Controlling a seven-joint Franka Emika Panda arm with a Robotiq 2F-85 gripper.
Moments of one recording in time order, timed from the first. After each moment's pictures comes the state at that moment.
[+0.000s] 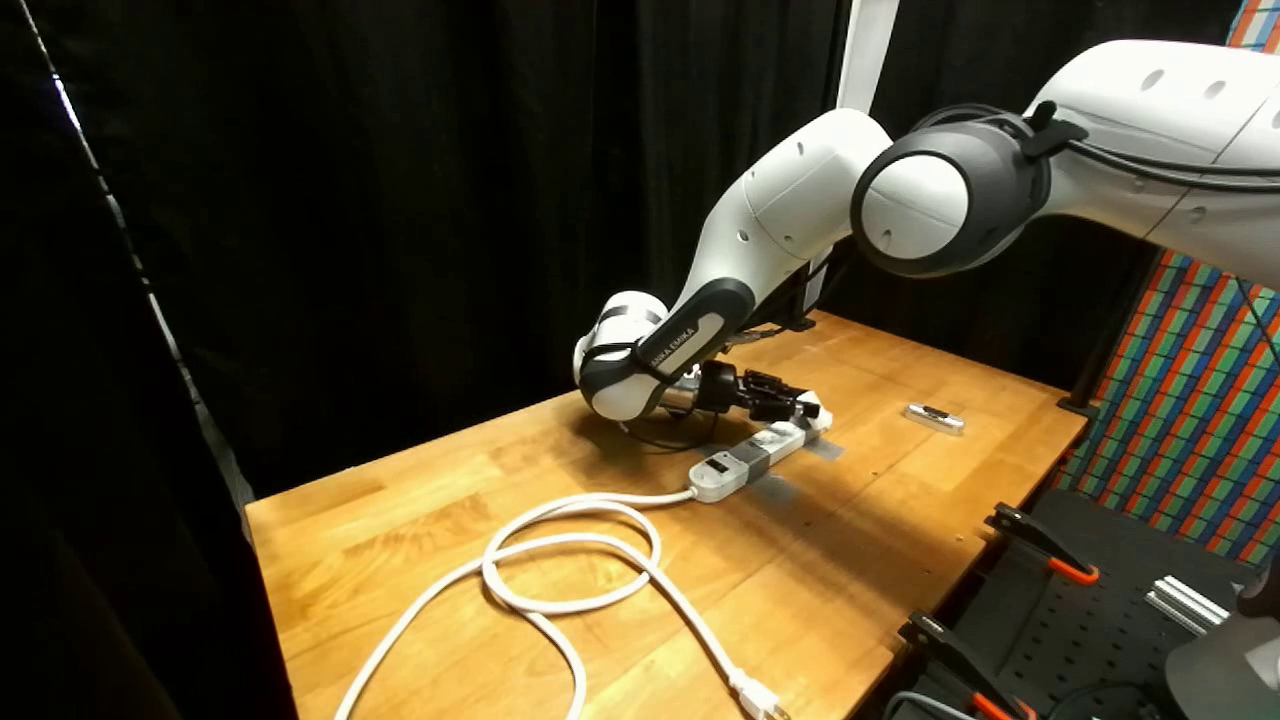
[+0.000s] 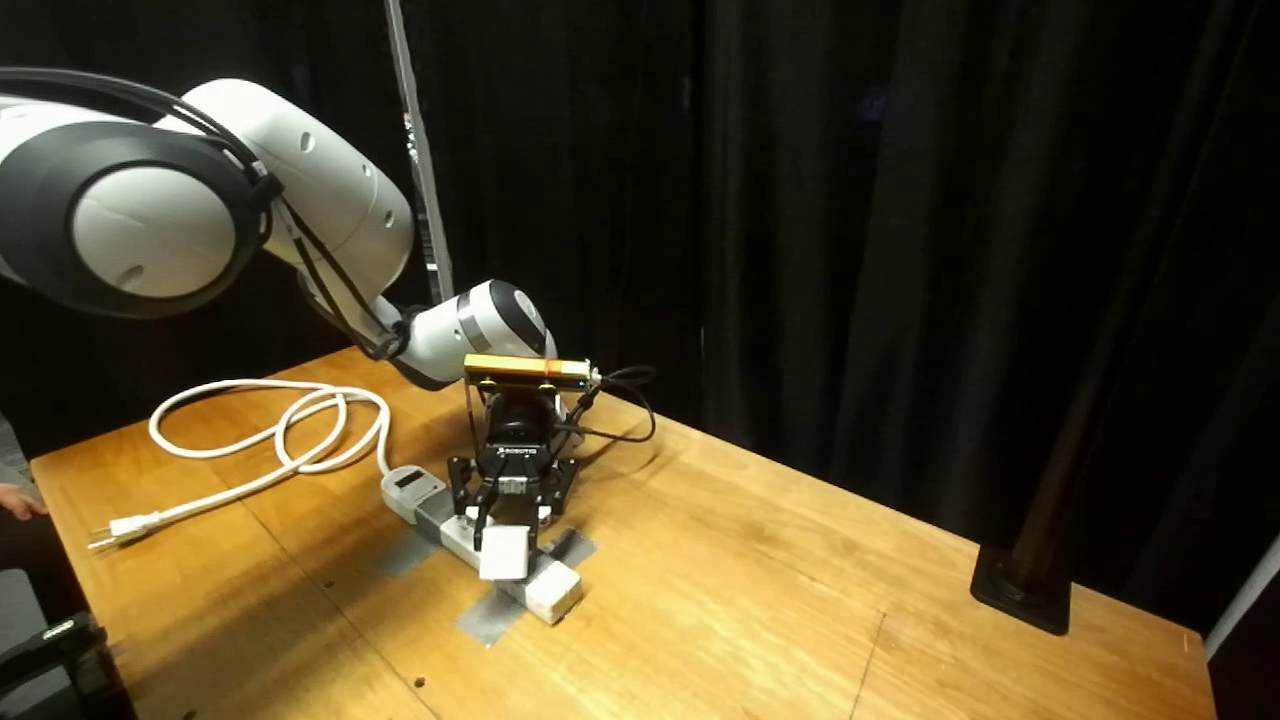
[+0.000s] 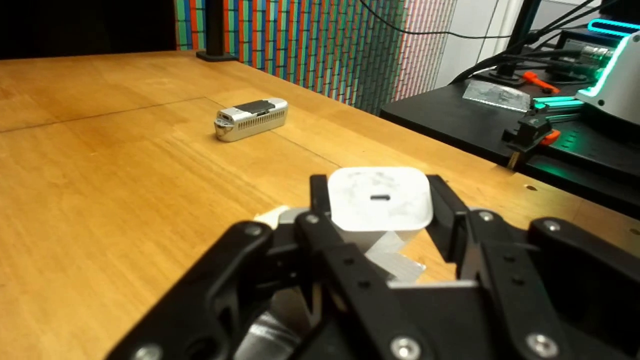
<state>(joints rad) 0.13 1.29 0.09 -1.05 -0.79 1.01 -0.57</state>
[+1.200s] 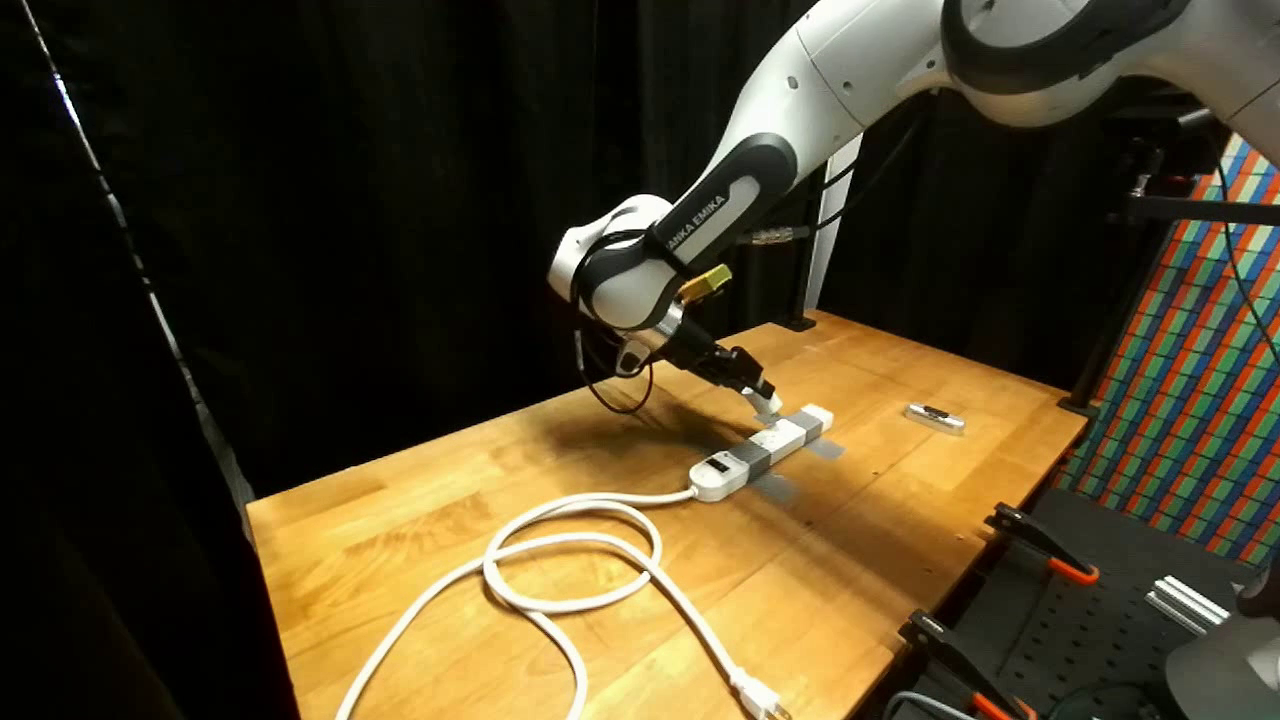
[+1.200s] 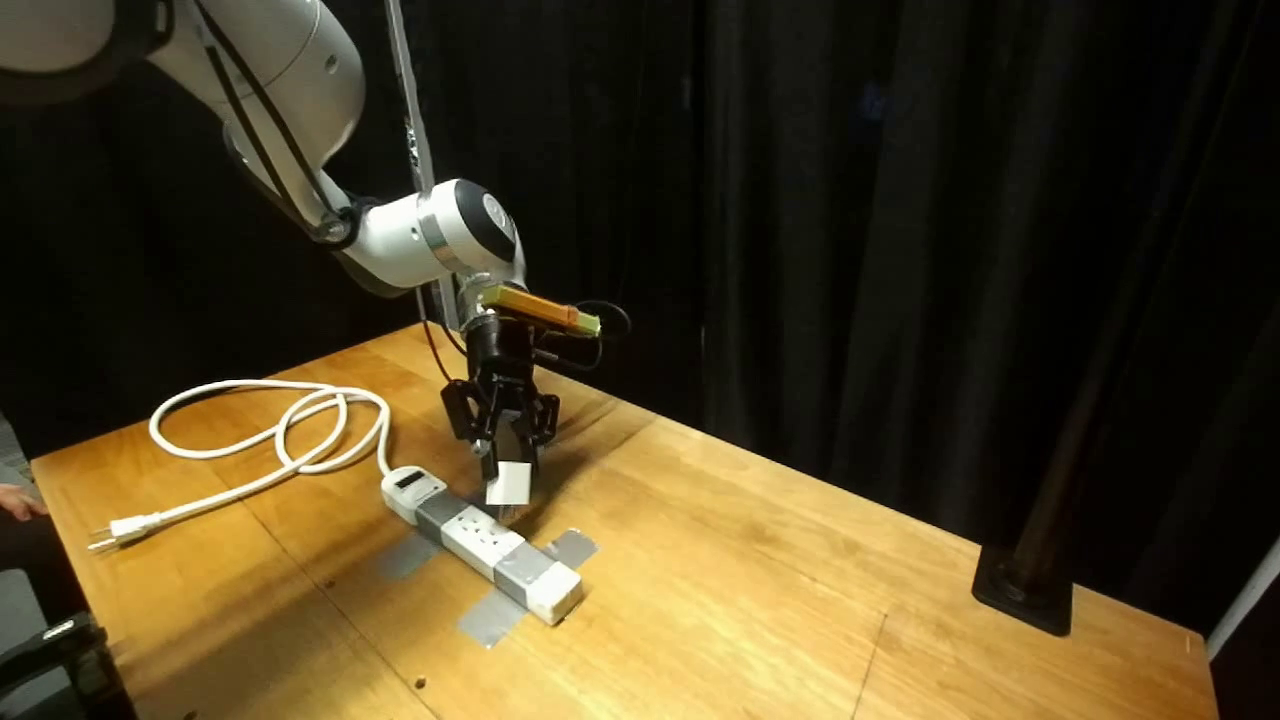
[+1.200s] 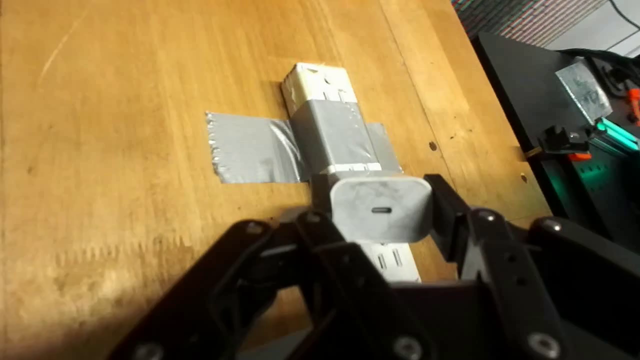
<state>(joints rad) 0.03 0.92 0.24 -1.42 -0.73 1.45 -1.03</state>
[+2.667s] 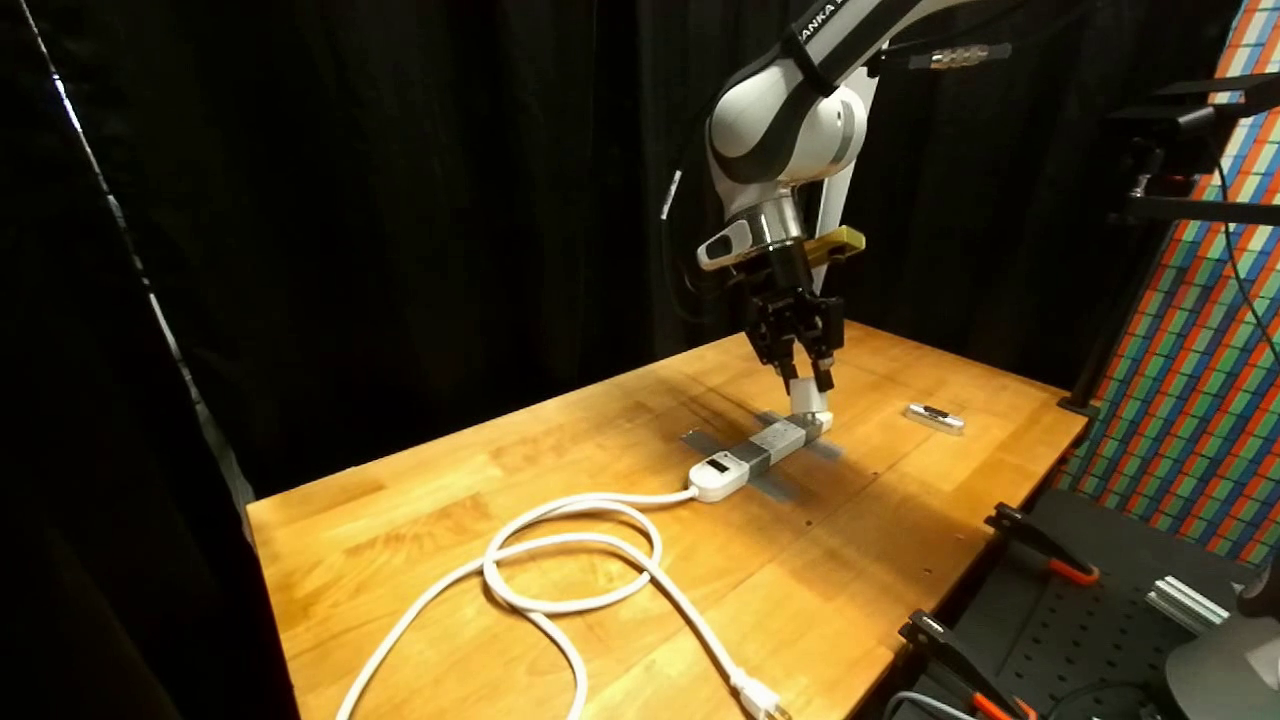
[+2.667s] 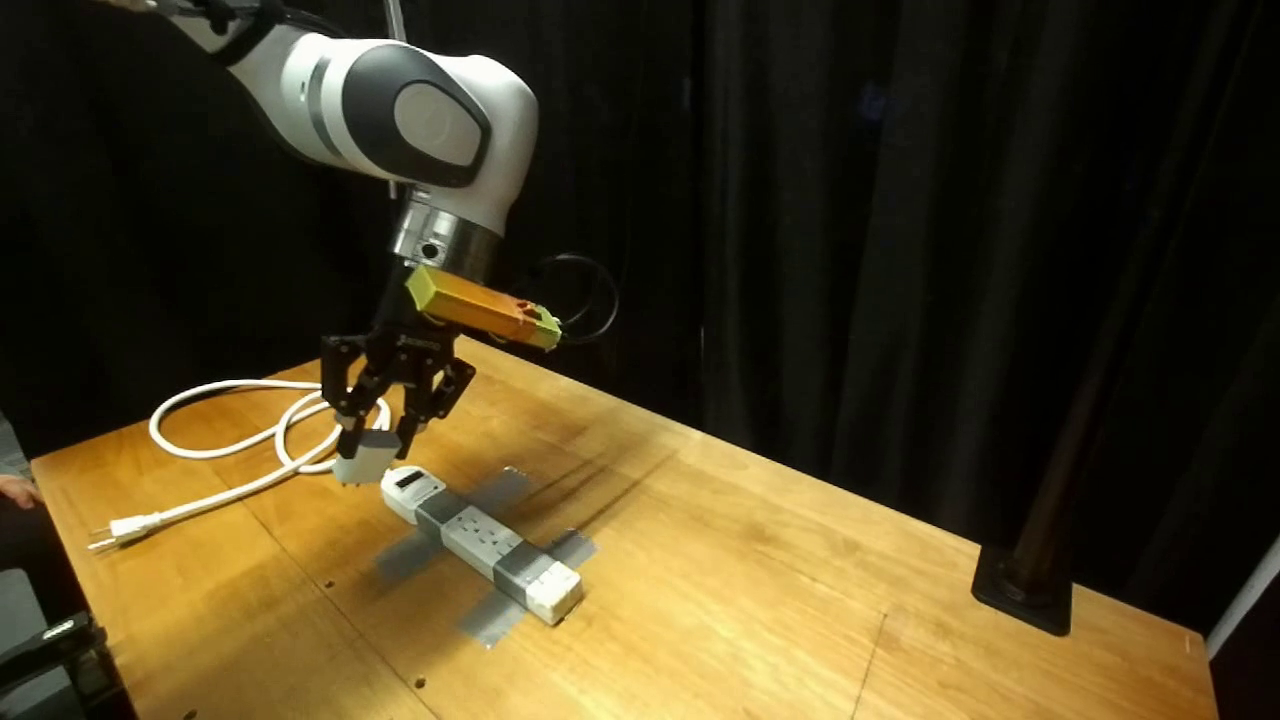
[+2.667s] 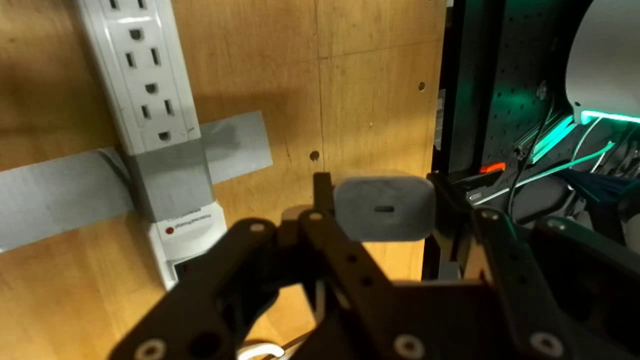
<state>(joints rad) -0.14 0.32 0.15 -2.07 -0.02 1.84 -1.49</state>
